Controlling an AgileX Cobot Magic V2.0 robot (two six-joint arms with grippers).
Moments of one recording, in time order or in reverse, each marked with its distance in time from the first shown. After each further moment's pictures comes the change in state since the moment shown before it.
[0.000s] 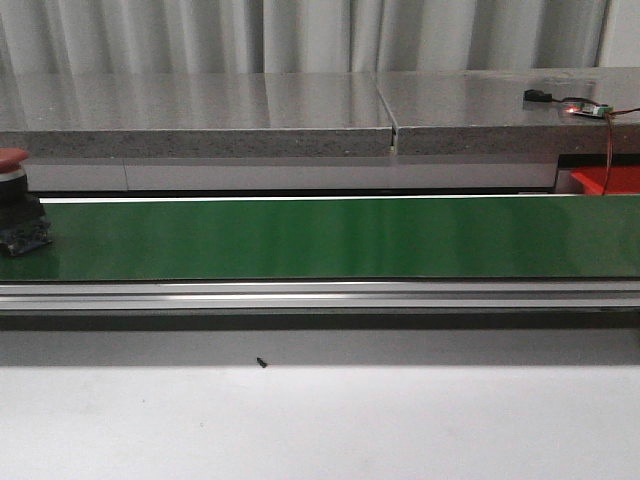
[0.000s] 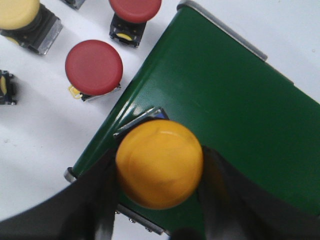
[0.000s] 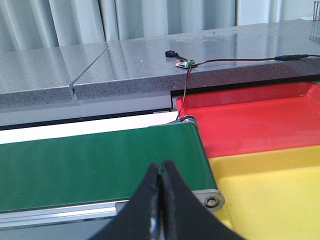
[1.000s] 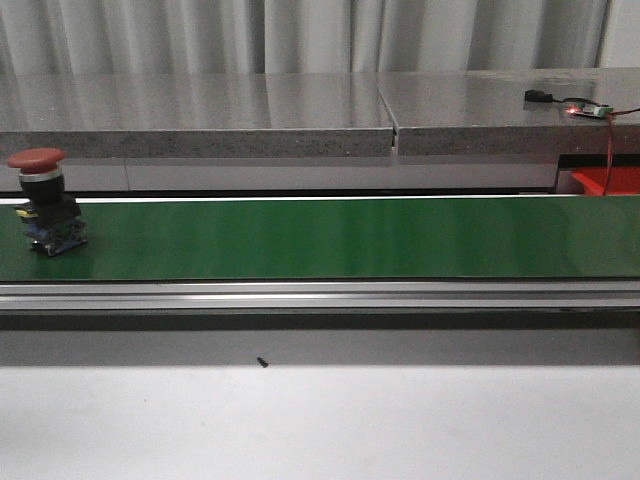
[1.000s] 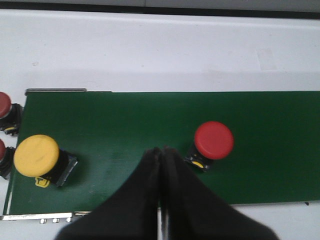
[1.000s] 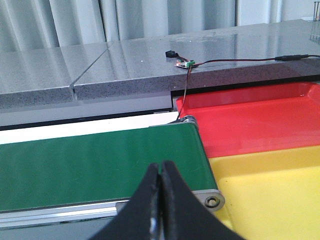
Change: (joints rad) left arm -0.381 -0.442 0.081 0.056 -0.015 0.213; right arm 0.000 0.000 0.000 0.000 0.000 0.000
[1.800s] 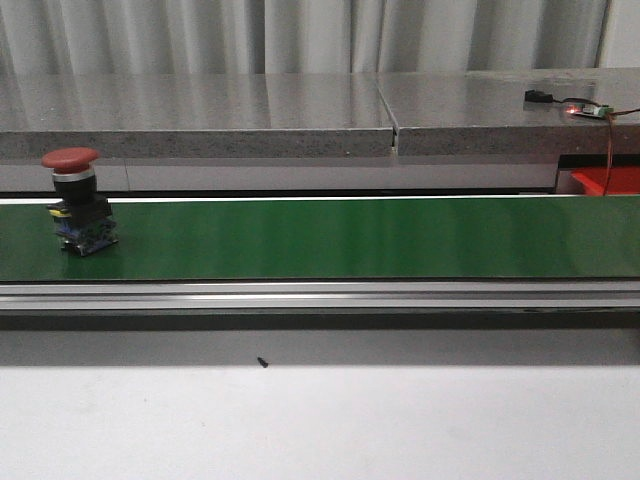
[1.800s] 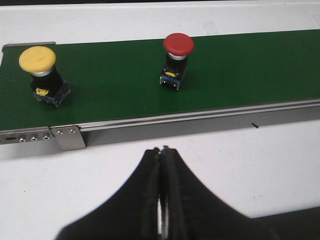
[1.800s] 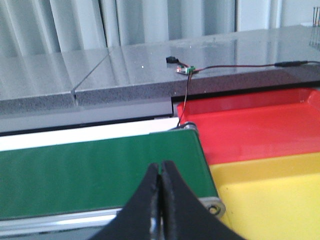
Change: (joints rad) left arm -0.066 -0.694 0.401 -0.038 0.130 0.015; right arm 0.000 0.000 0.000 0.000 -0.029 0.000
